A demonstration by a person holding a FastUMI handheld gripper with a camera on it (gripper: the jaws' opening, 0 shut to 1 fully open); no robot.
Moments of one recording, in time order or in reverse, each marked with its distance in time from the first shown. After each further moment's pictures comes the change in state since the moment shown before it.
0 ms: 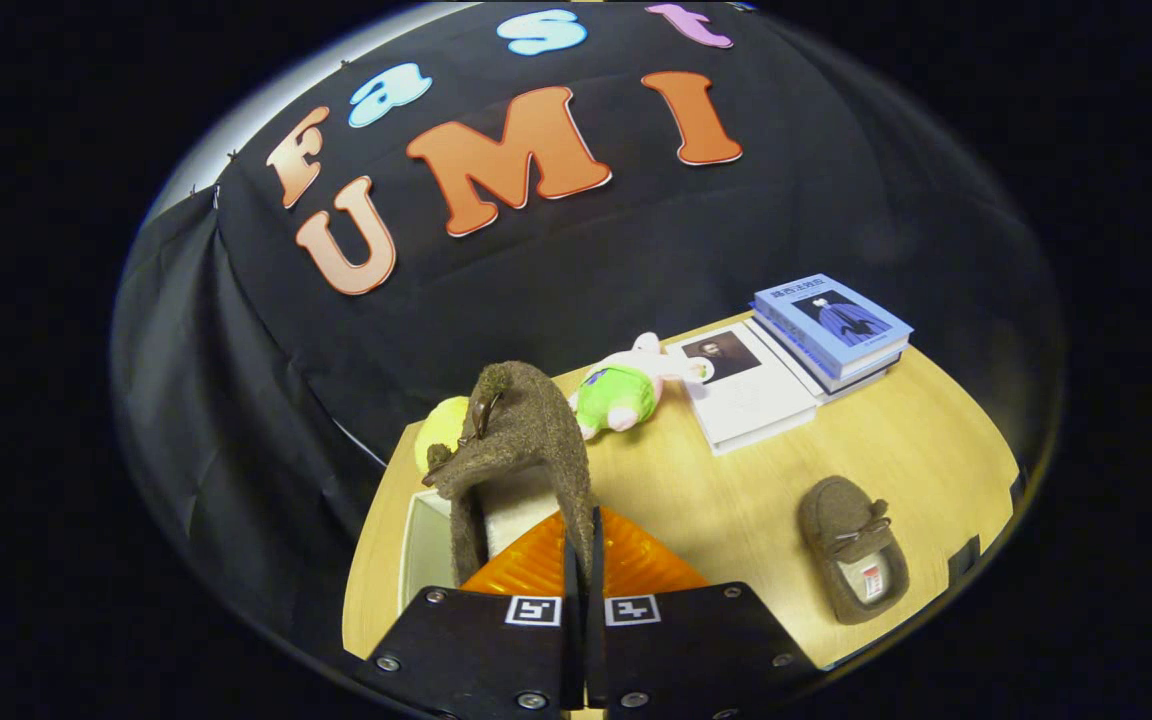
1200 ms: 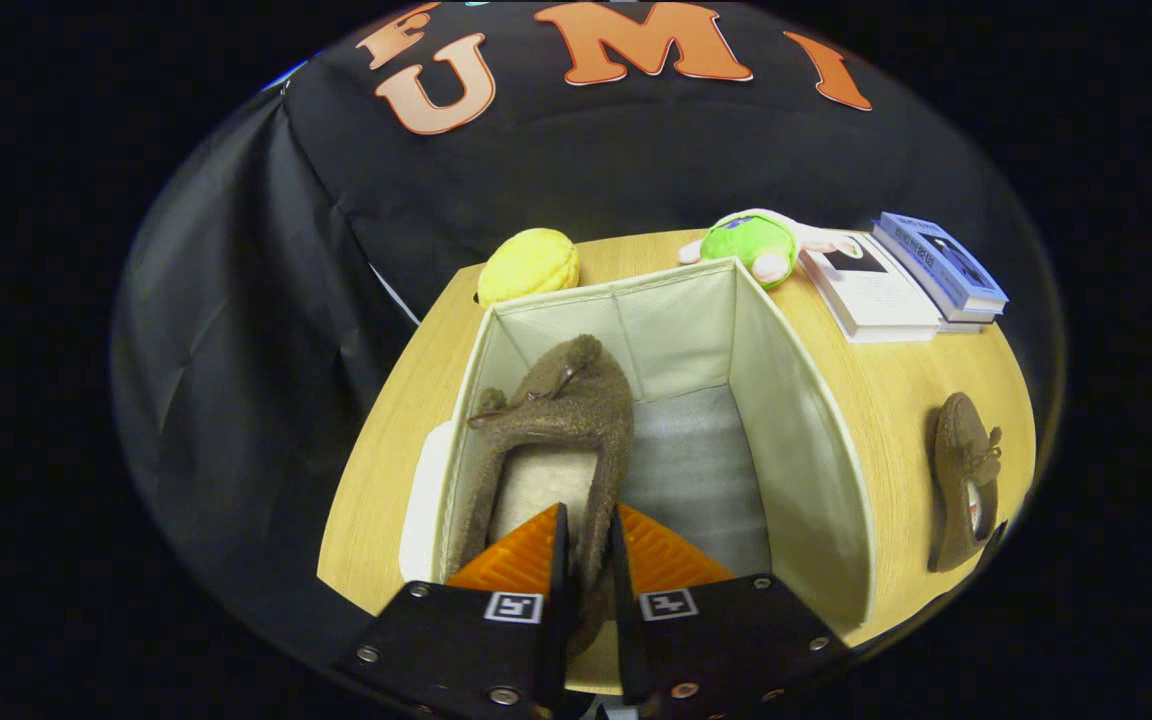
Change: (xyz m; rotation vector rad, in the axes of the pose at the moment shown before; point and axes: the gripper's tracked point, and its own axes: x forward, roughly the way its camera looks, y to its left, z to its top) arm 0.028 0.099 -0.141 -0.177 0.300 0.079
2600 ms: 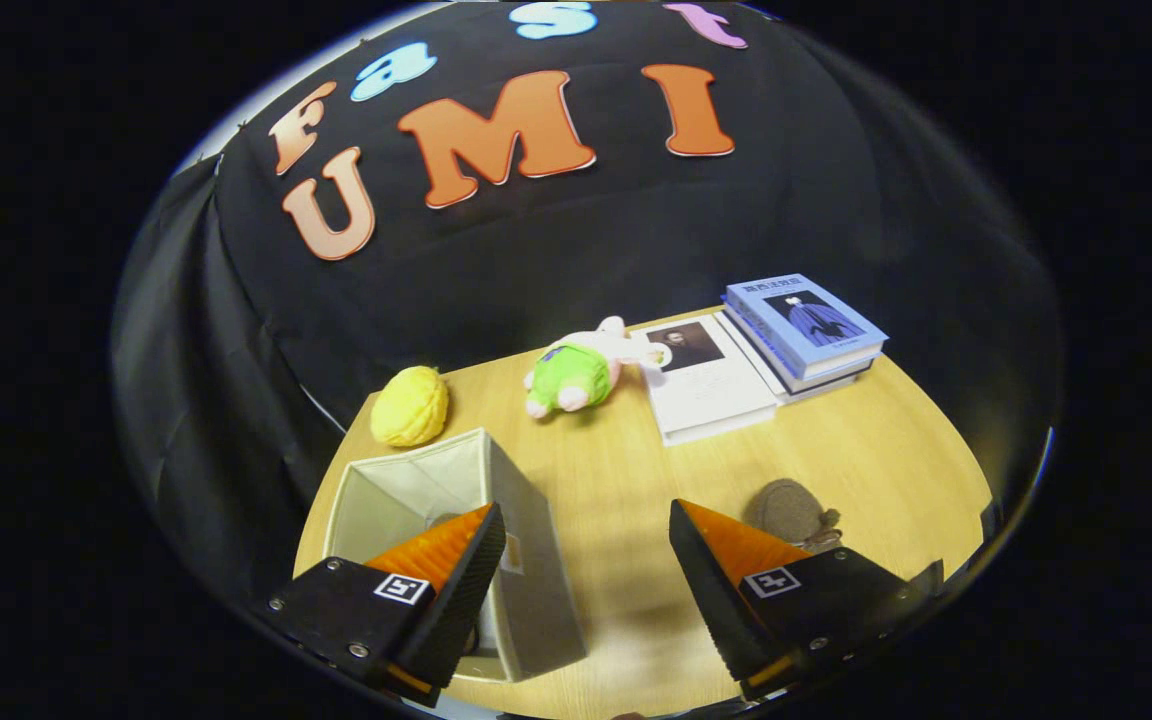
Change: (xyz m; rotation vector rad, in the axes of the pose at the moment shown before) arm -0.087 -0.204 0.082 0.146 -0.272 -0.213
